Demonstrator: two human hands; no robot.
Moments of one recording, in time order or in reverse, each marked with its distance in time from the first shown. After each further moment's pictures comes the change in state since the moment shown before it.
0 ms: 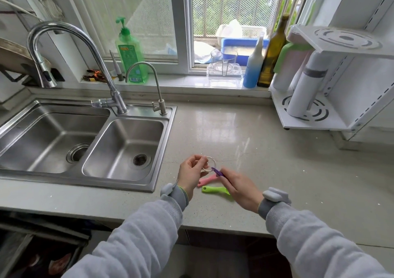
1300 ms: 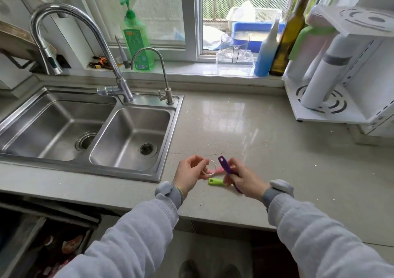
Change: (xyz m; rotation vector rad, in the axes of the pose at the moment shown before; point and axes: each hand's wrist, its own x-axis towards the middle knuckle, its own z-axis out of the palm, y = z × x) left_hand -0.012 -0.003 -0.027 0.165 -0.054 -0.044; right_hand 0.023 0.023 0.018 0.412 -0.108 0.206
